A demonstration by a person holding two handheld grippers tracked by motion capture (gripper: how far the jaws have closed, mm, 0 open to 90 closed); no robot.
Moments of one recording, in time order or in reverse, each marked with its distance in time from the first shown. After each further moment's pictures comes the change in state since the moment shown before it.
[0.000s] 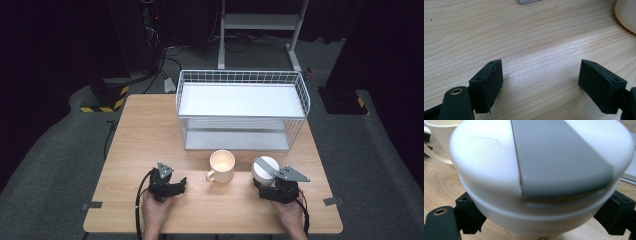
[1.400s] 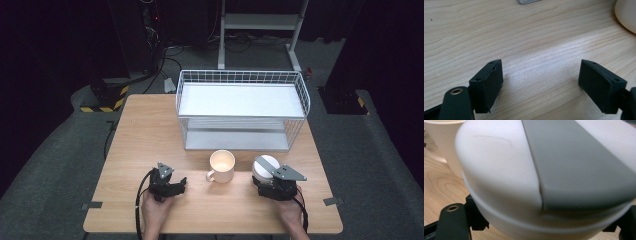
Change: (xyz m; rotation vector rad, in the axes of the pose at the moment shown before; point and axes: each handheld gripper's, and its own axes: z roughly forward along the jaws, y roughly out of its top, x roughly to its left) left arm 0.000 0.000 0.000 -0.001 0.001 0.000; right arm 0.001 0.003 0.005 0.000 -0.019 -0.041
